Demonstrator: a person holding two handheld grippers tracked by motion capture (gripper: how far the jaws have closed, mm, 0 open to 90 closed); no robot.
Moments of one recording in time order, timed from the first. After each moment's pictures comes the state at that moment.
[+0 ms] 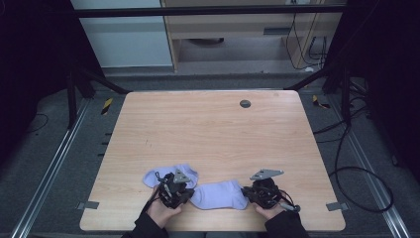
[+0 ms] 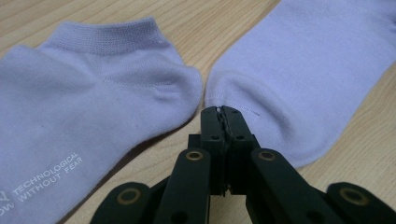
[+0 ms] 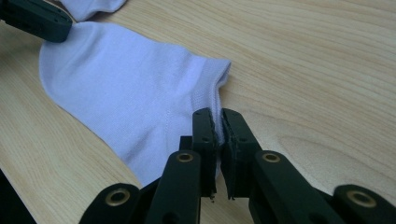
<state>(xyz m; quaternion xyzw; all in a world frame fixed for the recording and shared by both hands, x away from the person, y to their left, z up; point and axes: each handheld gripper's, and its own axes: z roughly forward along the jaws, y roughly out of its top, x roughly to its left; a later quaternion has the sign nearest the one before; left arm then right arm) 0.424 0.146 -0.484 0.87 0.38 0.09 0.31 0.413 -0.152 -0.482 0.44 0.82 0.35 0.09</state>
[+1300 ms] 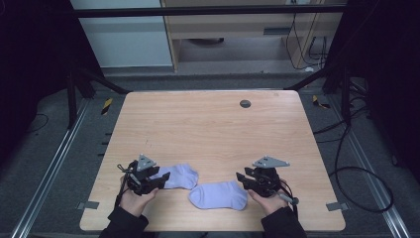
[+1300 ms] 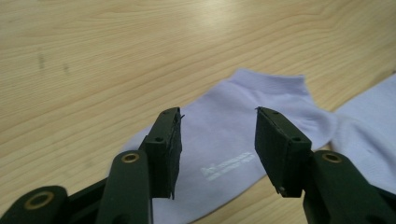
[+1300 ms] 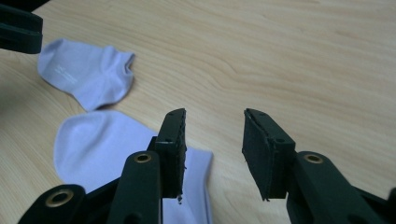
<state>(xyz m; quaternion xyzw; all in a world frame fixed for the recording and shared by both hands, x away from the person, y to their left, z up) 0.441 0.228 -0.451 0.79 0.46 0.19 0.35 0.427 -0.147 -0.448 0.46 0.77 0.42 0.15</state>
